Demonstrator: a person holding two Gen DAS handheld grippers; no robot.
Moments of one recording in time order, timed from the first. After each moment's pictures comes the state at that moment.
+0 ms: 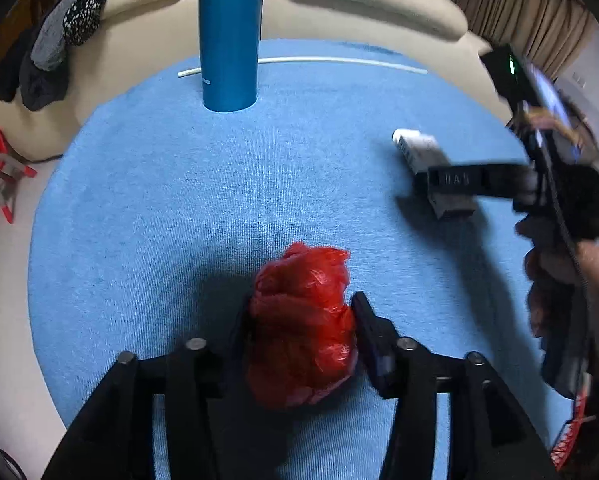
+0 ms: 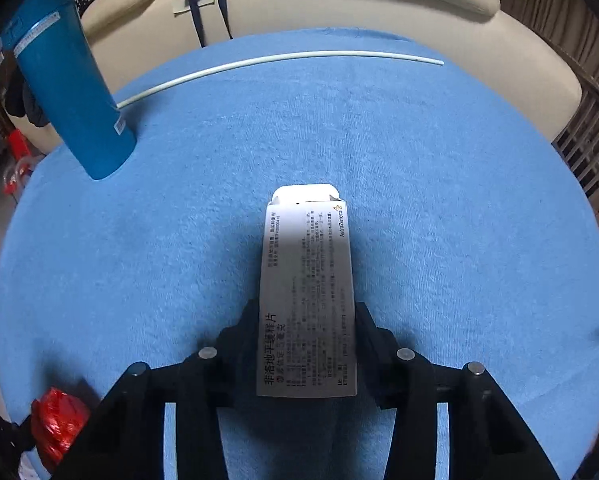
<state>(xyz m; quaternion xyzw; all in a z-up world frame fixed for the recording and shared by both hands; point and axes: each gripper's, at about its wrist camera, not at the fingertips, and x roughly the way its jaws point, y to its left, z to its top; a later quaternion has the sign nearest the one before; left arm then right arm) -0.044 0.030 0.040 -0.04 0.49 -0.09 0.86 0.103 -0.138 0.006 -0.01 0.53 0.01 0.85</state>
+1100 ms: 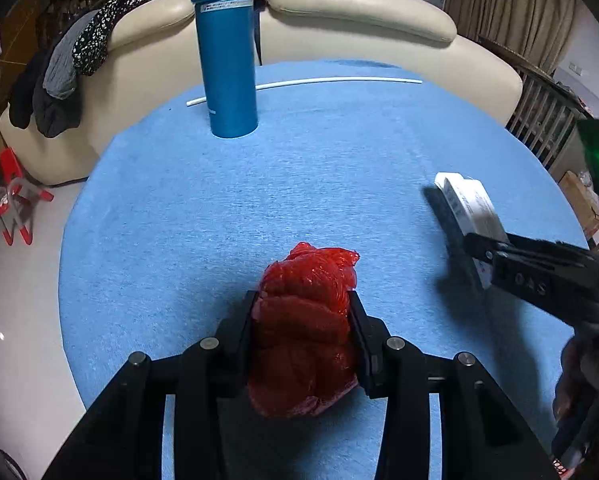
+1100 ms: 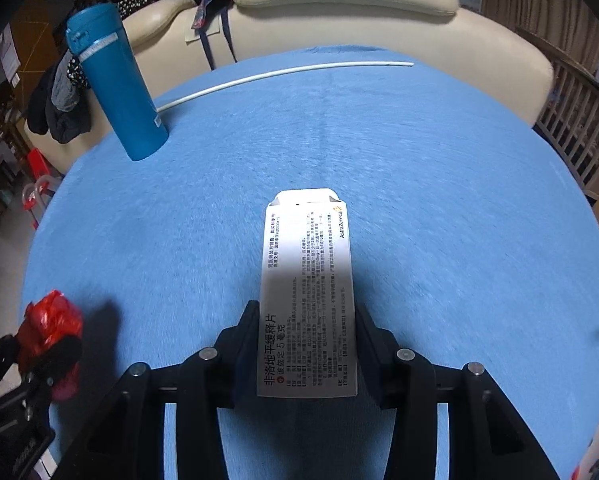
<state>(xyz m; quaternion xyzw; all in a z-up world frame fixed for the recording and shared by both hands) -0.065 0.013 0.054 0.00 0.46 -0.06 0.88 -0.034 -0.173 0.043 0.03 0.49 0.02 0.87</state>
